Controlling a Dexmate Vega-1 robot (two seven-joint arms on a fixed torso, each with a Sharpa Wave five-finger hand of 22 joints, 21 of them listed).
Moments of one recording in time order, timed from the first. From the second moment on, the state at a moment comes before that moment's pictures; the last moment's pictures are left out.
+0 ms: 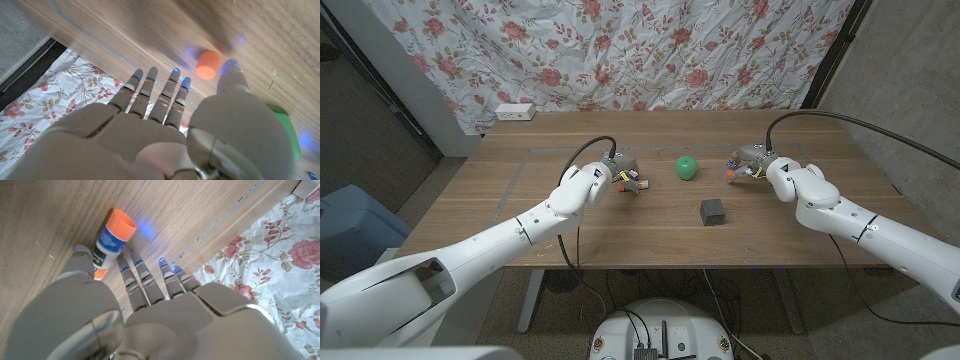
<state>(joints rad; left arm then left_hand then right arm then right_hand) 0.59 0.69 0.91 -1.79 1.08 0.45 -0.44 0.70 -0.07 0.26 -0.15 0.19 0.68 -0.20 0.18 0.19 0.68 -0.22 0.18 0.19 0.34 -0.04 0.18 0.17 0.06 -0.01 0.18 0.17 -0.68 -0.89 -0.76 -1.75 -0.79 -0.45 0.25 0.86 -0.05 0.18 -0.13 0.20 0.57 -0.22 0.30 0.20 0.68 -0.17 0.20 0.32 0.37 -0.04 0.44 0.29 0.38 0.05 0.19 0.16</state>
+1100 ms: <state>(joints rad) 0.66 0.71 0.79 -1.92 1.08 0.53 -0.48 0.59 -0.07 0.24 -0.13 0.18 0.54 -0.20 0.18 0.18 0.49 -0.22 0.18 0.19 0.25 -0.04 0.18 0.17 0.01 0.02 0.18 0.17 -0.69 -0.90 -0.72 -1.76 -0.69 -0.42 0.21 0.67 -0.08 0.12 -0.07 0.23 0.40 -0.19 0.20 0.19 0.51 -0.09 0.18 0.28 0.26 -0.04 0.36 0.28 0.34 0.08 0.19 0.16</state>
